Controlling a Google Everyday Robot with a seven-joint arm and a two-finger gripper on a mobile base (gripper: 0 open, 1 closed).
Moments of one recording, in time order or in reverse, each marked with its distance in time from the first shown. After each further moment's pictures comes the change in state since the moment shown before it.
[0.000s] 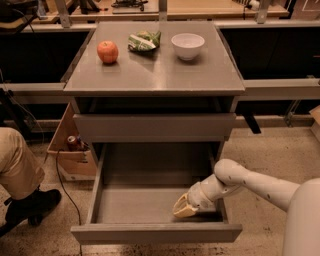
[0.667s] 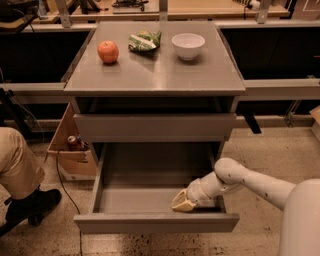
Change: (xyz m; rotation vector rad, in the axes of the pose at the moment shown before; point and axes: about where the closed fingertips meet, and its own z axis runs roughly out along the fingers) arm -0.006 -0.027 -0.001 0.053 -0.048 0.021
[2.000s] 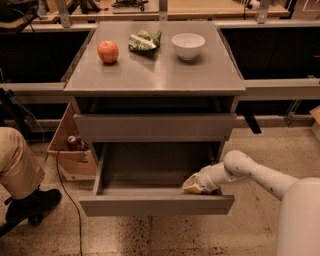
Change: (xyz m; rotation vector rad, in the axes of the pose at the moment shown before) arm 0.019 -0.089 -0.050 0.275 0.040 0.040
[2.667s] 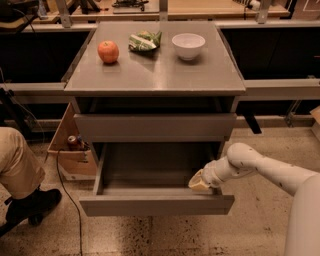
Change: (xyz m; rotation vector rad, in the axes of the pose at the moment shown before) arm -0.008 0.008 -0.044 0.029 0.125 -0.090
